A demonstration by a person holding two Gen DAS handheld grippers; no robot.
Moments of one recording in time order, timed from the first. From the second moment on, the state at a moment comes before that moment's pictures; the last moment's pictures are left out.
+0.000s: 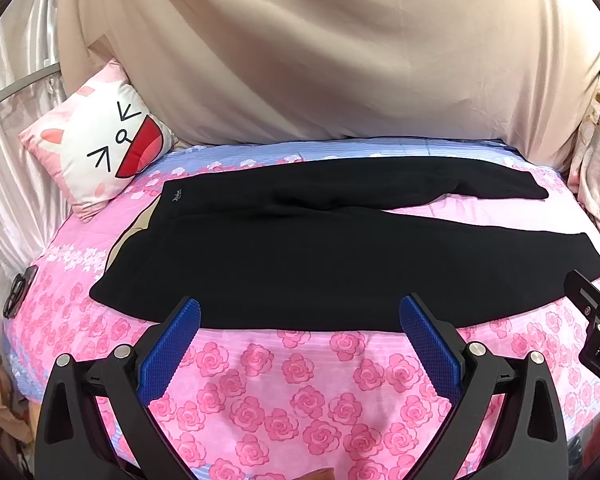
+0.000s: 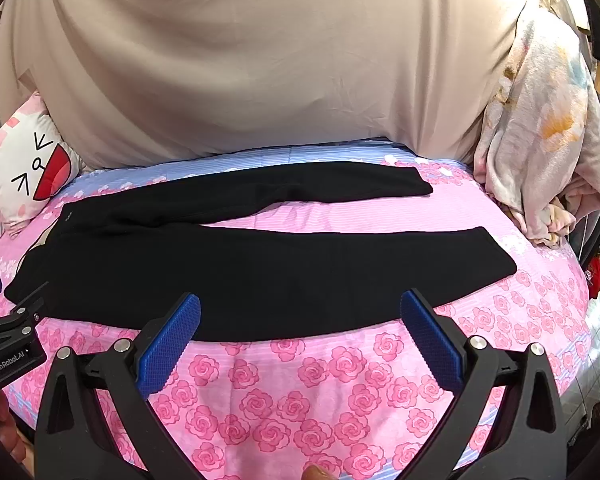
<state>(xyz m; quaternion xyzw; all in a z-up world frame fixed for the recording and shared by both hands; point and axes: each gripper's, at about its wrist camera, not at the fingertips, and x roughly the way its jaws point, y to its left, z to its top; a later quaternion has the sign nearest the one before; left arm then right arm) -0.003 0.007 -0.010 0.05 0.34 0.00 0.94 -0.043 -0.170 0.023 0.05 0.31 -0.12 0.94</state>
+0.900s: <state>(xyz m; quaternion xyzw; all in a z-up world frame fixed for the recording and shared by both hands) 0.000 0.009 -0.013 0.05 0.34 0.00 0.94 -0.044 -0.171 0.022 0.05 0.31 -0.12 0.94</state>
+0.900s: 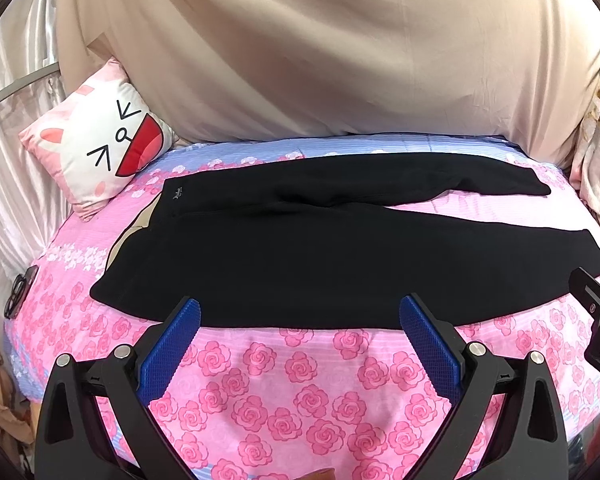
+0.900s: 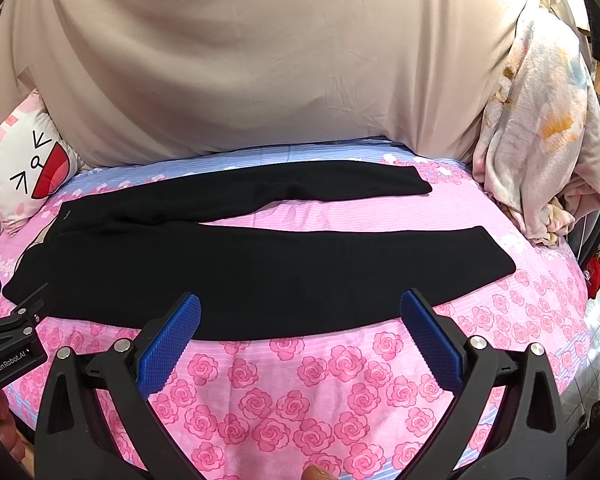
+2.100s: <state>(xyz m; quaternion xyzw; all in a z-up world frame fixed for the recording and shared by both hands) 0.186 0.085 -0.022 0.02 0.34 0.08 0.94 0.242 -0.496 -0.035 0.13 0.39 -0.14 0.90</state>
